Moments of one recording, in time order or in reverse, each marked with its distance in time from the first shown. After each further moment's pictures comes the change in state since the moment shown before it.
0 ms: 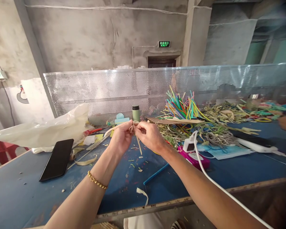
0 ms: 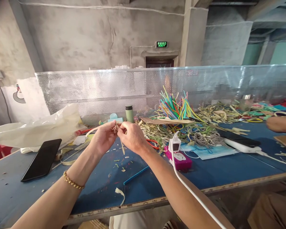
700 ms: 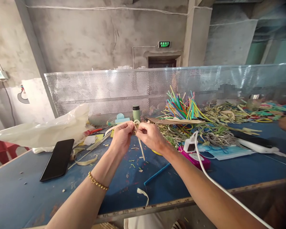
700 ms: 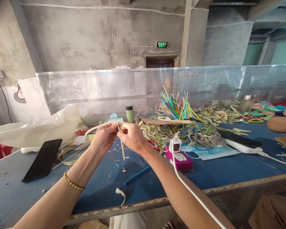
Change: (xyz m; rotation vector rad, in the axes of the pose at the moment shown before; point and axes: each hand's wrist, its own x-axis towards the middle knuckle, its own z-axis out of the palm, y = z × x) left_hand -0.005 -0.003 0.002 0.213 -0.019 0.196; right_hand 0.000 -0.008 -0.005 0.108 -0.049 0.052
